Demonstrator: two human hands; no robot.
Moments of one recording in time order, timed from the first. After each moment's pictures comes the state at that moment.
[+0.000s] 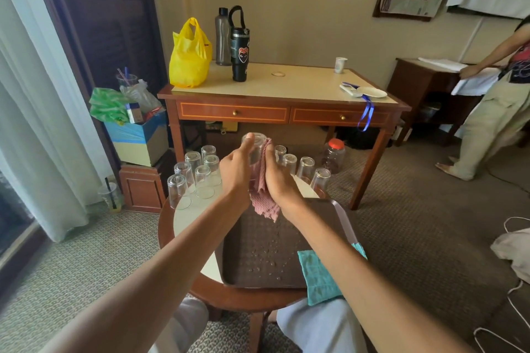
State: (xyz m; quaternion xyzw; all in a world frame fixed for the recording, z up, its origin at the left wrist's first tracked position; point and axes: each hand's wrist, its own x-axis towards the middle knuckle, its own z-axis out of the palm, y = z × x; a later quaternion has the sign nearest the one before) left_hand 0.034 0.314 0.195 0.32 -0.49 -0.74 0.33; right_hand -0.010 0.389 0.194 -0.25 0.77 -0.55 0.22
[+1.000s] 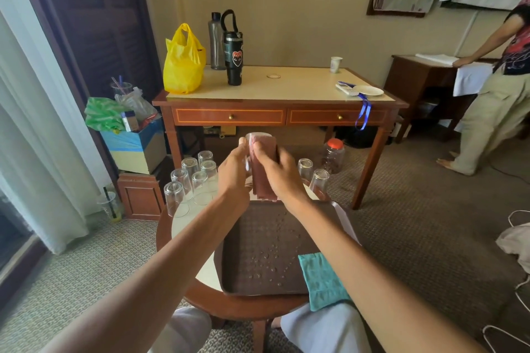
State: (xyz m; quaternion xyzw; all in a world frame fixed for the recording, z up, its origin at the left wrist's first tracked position) left_hand 0.024 0.312 0.197 0.32 -0.45 -0.78 0.30; right_hand -0.034 0.391 0.198 -0.29 0.71 -0.63 0.12
